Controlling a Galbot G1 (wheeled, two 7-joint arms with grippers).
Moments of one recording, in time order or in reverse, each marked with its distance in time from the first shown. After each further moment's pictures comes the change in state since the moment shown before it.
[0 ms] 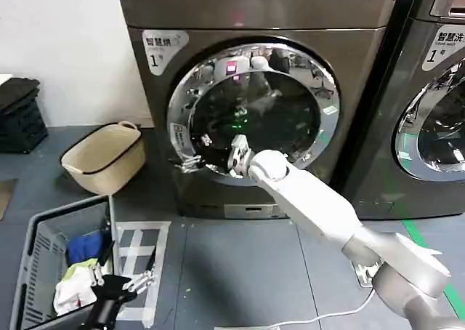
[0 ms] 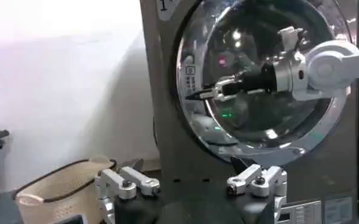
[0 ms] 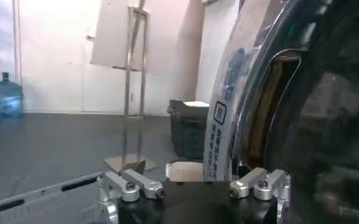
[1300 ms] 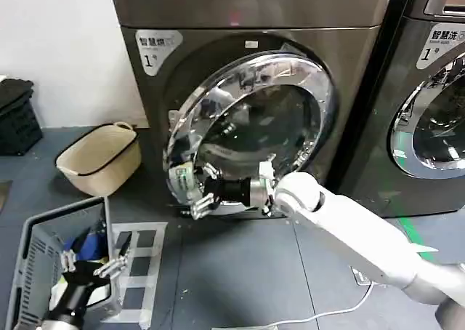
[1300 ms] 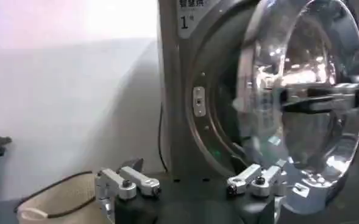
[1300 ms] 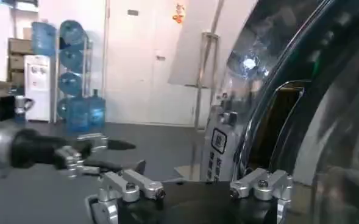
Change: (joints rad) left arm -0.085 0.092 -0.195 0.021 -0.229 0.060 0.088; right arm -0.208 -0.354 0.051 0.560 0.097 0.037 -0.129
